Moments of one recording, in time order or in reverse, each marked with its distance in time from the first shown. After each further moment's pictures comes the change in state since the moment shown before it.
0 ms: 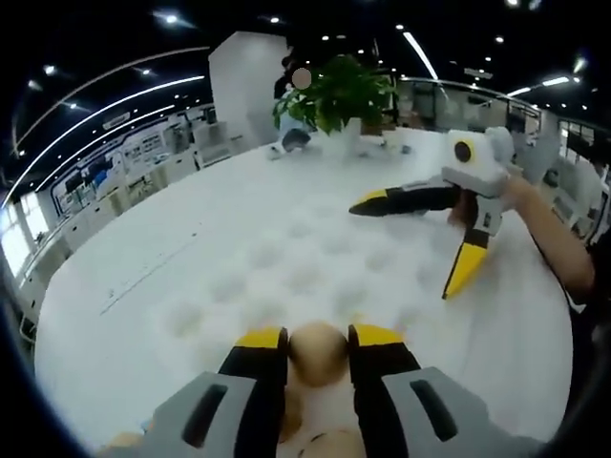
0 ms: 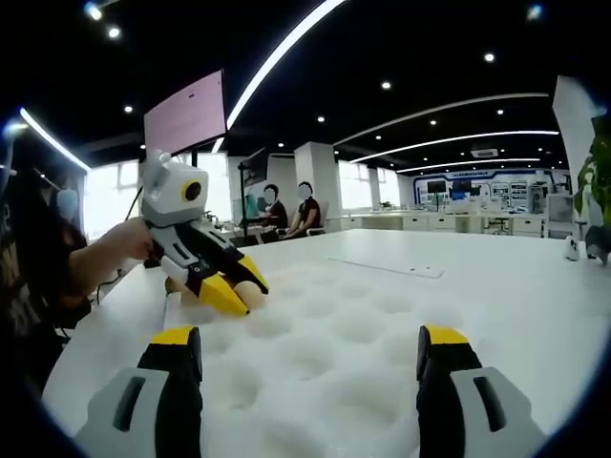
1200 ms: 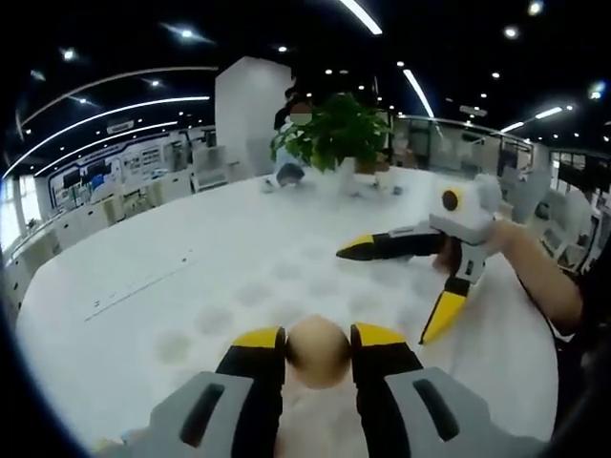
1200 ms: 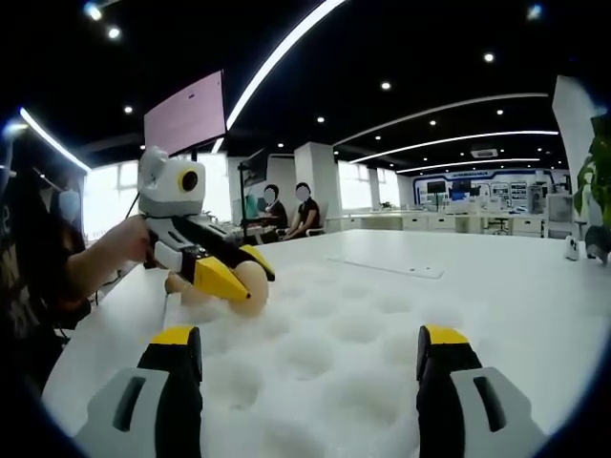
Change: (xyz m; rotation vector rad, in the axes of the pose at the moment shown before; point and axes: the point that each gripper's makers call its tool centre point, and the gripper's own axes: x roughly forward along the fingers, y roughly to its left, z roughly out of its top) left arm 0.006 -0.008 0.027 -0.082 -0.148 -0.049; right arm 0.000 -0.001 0.000 0.001 -0.003 0.000
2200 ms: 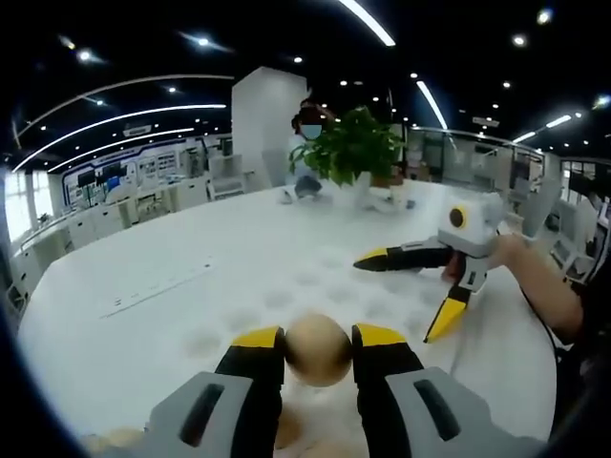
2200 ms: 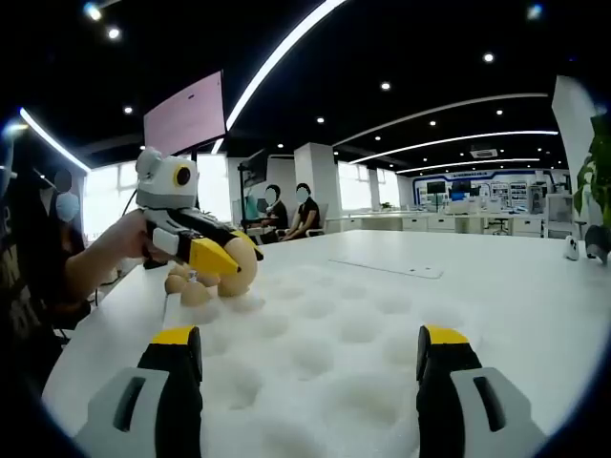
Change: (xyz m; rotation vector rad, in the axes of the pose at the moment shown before) left arm -0.028 0.020 0.012 -0.029 -0.067 0.065; right arm 0.000 0.001 -0.001 0.000 -0.001 -0.001
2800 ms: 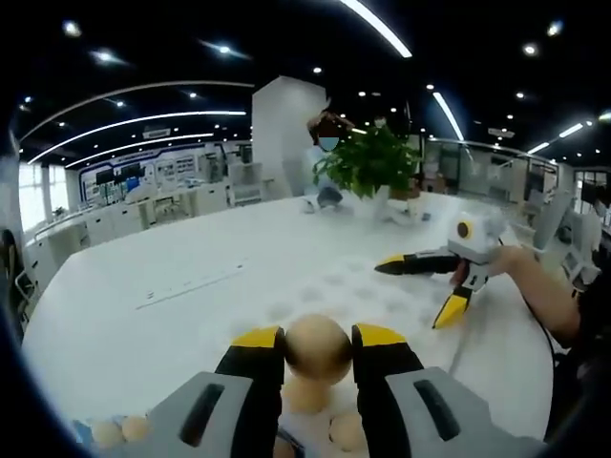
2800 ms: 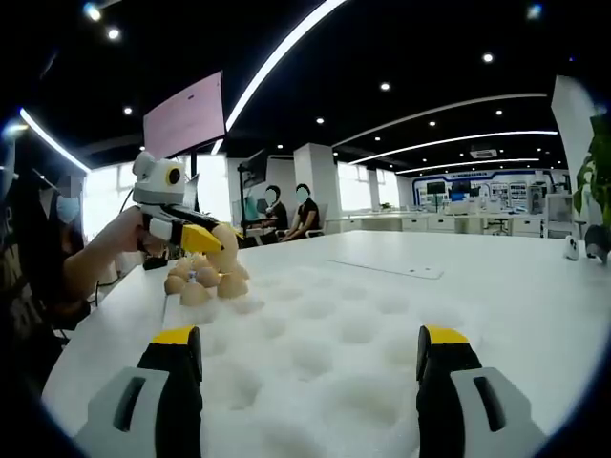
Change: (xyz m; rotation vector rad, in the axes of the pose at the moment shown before) left arm -0.044 0.030 0.000 -0.038 -0.048 0.075; right arm 0.000 0.000 0.001 0.002 -0.005 -0.001
